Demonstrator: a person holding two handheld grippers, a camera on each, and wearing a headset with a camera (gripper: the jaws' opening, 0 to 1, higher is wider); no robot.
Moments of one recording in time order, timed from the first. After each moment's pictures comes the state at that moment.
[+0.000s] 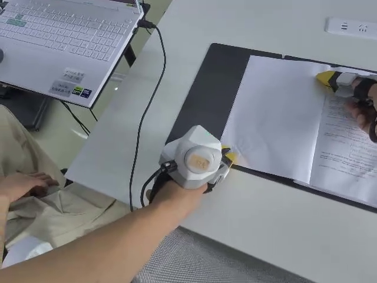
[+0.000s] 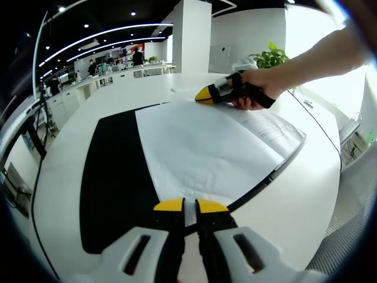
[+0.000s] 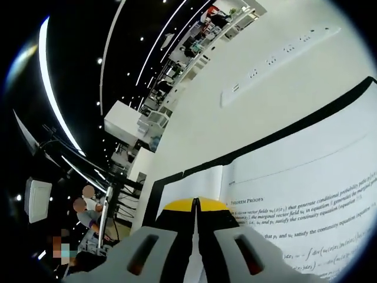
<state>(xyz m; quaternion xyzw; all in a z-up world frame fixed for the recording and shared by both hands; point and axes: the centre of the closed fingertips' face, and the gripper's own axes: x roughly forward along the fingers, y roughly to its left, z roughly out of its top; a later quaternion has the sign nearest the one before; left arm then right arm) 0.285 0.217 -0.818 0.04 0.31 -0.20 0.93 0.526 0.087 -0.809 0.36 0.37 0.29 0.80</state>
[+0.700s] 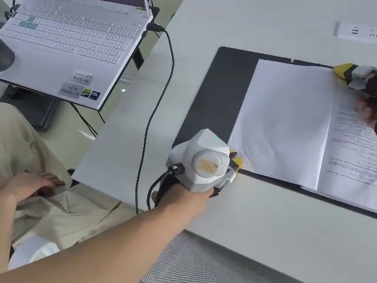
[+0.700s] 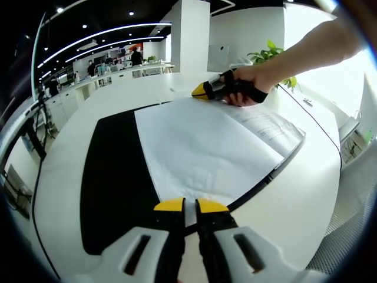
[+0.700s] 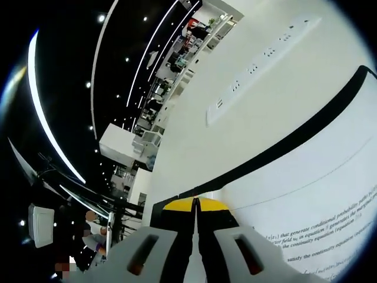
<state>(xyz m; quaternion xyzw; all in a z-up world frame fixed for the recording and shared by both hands) 0.285 0.216 -0.818 0.04 0.32 -0.21 0.92 0.545 0.079 -0.807 0.42 0.36 0.24 0.80</state>
